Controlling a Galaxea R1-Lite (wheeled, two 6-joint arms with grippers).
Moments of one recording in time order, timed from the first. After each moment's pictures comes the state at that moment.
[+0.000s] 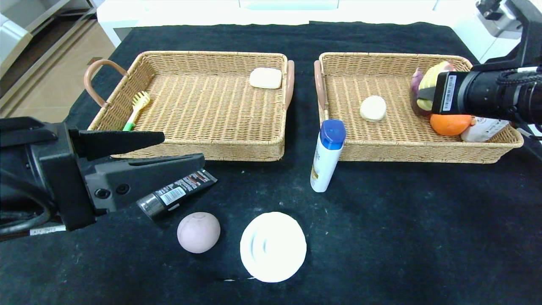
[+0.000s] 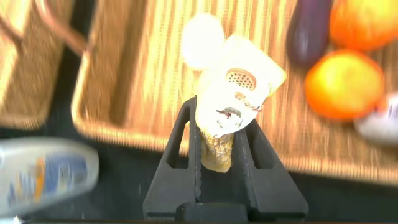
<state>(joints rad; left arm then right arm) -0.48 1.15 -0.95 -0.06 -0.27 -0.03 0.42 1.57 -1.44 0.09 -0.28 0.11</state>
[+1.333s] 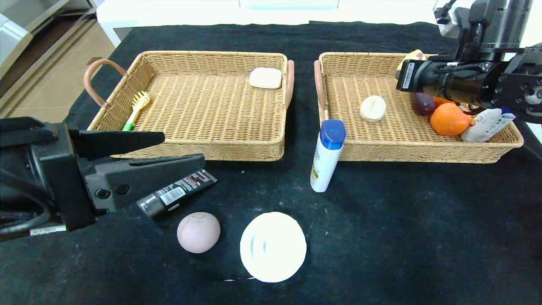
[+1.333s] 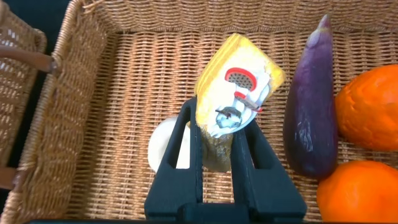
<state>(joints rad) -0.48 1.15 -0.95 -0.06 -0.27 -0.03 0.28 1.90 -1.74 -0.11 -0.19 0.11</state>
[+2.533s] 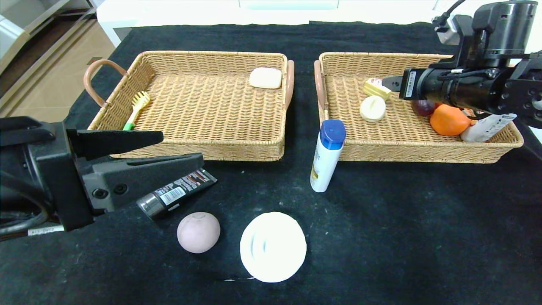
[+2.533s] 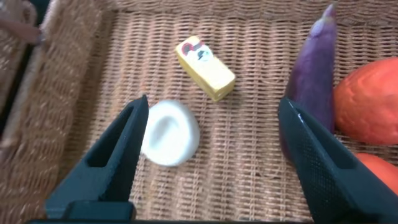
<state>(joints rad) -0.48 1.15 -0.95 -0.06 -0.27 -0.03 0.27 1.87 -1.66 -0.11 -0.14 0.05</state>
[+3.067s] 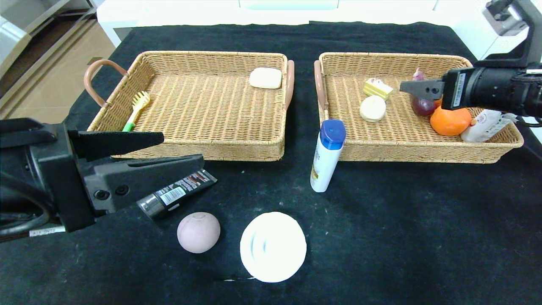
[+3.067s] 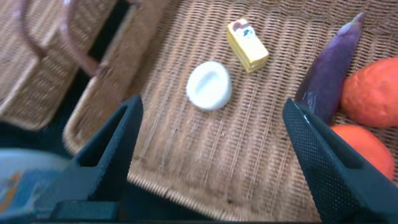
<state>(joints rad) -0.48 1.15 -0.95 -0.07 -0.27 -0.03 0.24 1.59 -1.38 -0.10 0.10 -0.05</state>
